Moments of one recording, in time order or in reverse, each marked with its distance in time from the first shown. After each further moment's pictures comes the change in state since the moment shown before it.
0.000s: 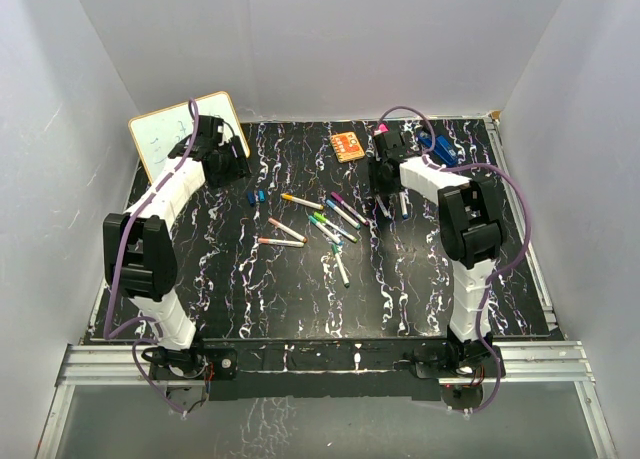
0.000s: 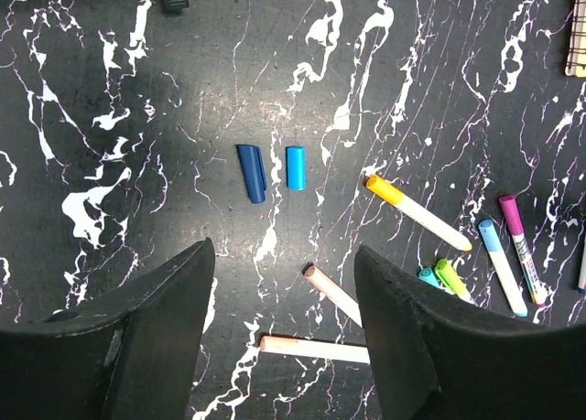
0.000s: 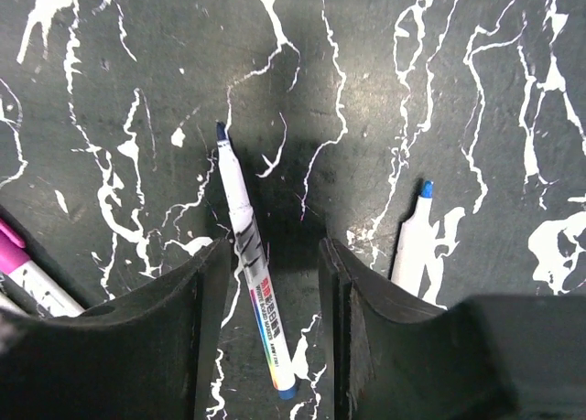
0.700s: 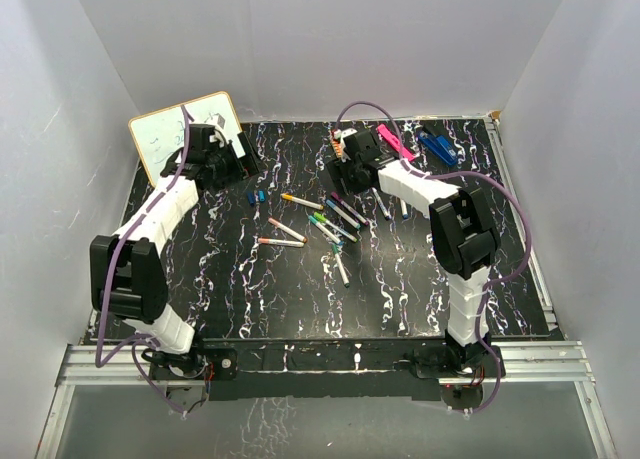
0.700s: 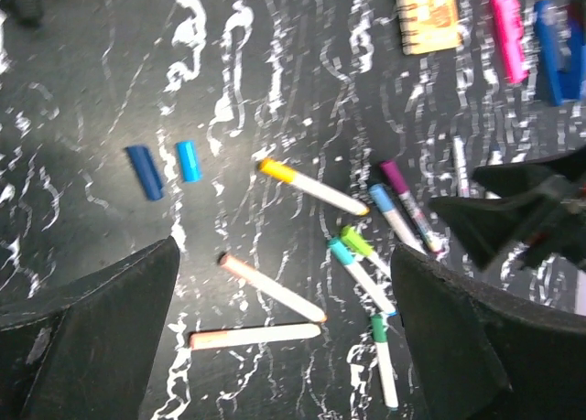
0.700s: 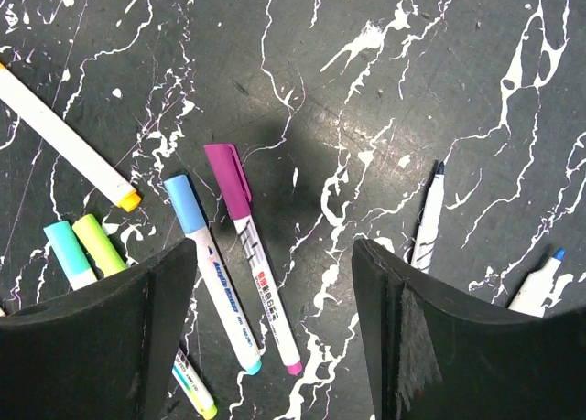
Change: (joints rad) left arm 0.001 -0.151 -0.193 0.213 0.206 -0.046; right arm 0.167 -0.058 0.050 0.013 -0.078 -0.132
